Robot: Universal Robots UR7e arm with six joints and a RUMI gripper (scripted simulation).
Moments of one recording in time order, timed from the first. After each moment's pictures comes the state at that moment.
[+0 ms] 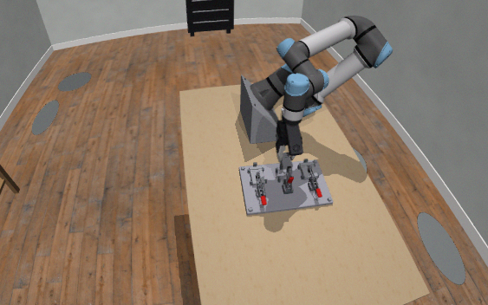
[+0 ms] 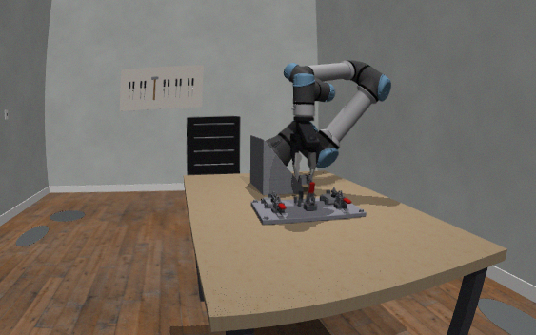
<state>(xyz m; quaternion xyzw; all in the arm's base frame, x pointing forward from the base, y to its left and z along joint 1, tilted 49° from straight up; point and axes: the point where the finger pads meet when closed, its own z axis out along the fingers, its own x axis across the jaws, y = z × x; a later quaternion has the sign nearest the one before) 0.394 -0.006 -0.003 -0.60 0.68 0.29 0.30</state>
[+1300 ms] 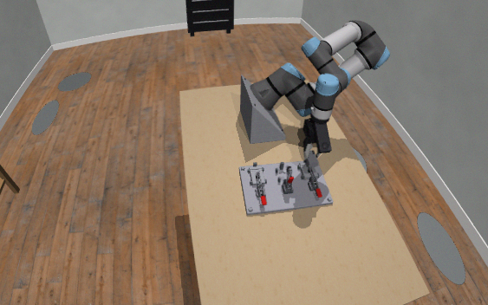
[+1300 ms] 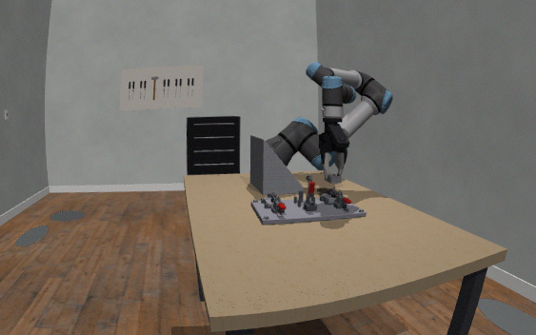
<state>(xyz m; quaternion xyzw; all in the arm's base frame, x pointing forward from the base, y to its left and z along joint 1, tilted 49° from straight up) 0.405 0.065 0.078 -0.60 0.68 0.29 0.30</state>
